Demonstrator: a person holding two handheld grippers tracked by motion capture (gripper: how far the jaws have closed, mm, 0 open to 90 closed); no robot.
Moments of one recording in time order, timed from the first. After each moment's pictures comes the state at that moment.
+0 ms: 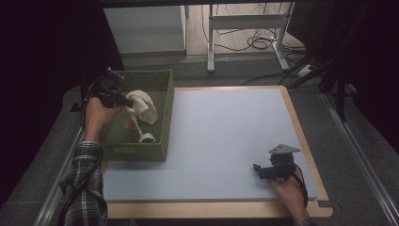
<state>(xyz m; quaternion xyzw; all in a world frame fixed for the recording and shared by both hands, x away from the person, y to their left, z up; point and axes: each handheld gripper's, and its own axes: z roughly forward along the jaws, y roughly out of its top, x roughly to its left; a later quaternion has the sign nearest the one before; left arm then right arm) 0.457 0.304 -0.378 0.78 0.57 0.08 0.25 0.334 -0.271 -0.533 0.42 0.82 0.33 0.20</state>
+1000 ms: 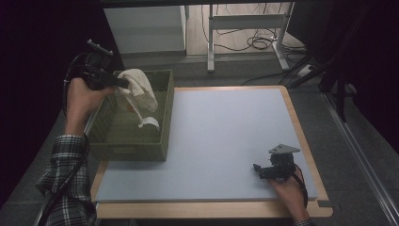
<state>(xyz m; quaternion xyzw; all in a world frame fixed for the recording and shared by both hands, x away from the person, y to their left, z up) 0.422 0.290 -0.274 0.78 0.53 0.11 0.32 0.334 -0.271 -0.533 0.42 0.82 0.33 0.20</state>
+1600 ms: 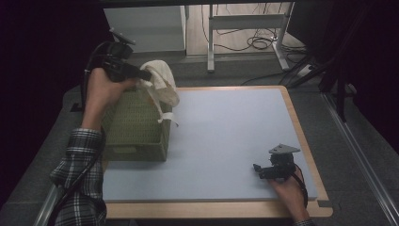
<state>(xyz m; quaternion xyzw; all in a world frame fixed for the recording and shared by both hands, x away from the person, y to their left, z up) 0.429 0.223 -0.251 0.80 0.47 0.10 0.35 0.334 -0.271 -0.533 0.42 0.82 0.33 0.20</state>
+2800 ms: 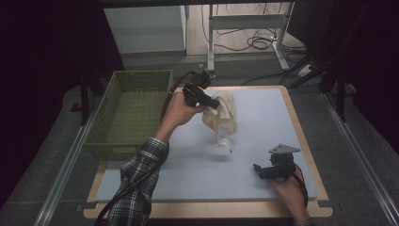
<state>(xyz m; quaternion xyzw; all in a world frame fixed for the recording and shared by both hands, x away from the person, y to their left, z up) 0.461 0.045 -0.357 0.88 0.34 0.02 0.34 0.334 -0.271 -0.533 0.42 0.82 0.33 0.20</state>
